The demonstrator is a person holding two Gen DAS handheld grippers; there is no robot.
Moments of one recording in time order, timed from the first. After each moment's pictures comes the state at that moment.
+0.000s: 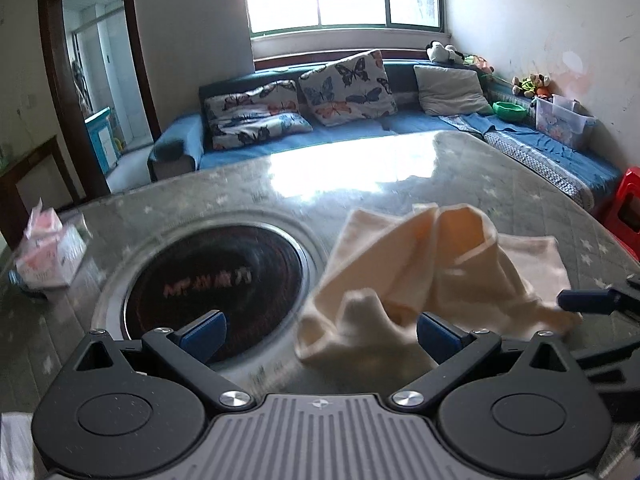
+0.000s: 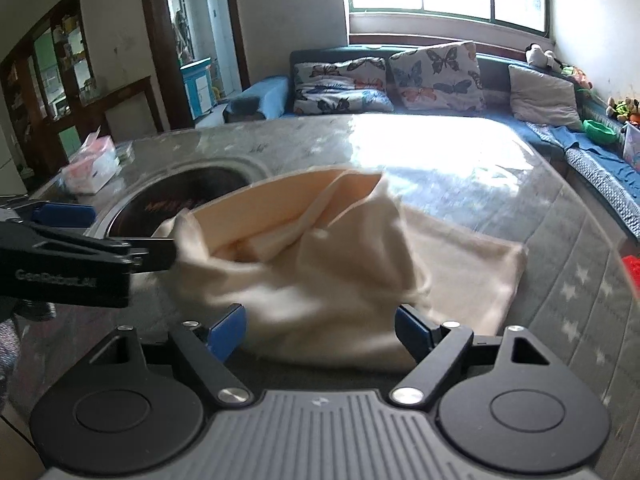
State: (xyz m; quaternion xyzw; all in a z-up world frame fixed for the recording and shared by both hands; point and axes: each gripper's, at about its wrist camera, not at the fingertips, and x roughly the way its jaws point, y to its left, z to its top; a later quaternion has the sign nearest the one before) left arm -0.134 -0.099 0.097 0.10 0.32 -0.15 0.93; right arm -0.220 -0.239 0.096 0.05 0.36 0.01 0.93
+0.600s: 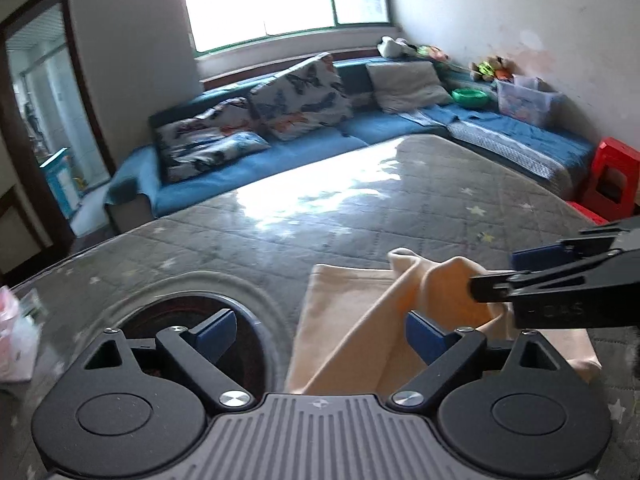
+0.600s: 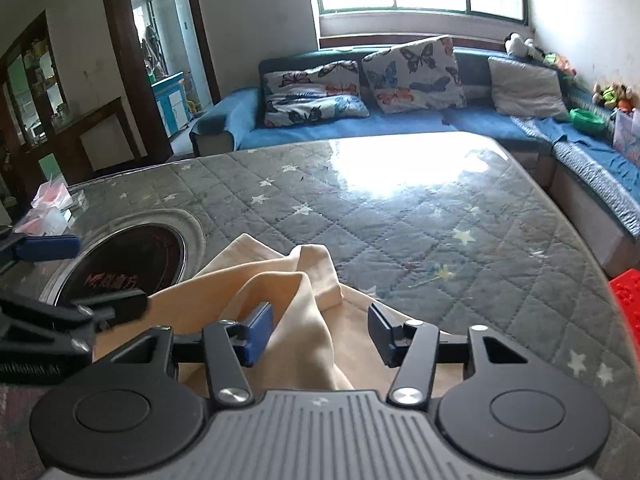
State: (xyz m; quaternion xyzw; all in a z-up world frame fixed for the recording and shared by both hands) left arm -0.057 -0.151 0.091 0.16 0.31 -0.22 0.91; right arm -0.120 -0.299 0.101 0.08 0.36 -0.01 0.93
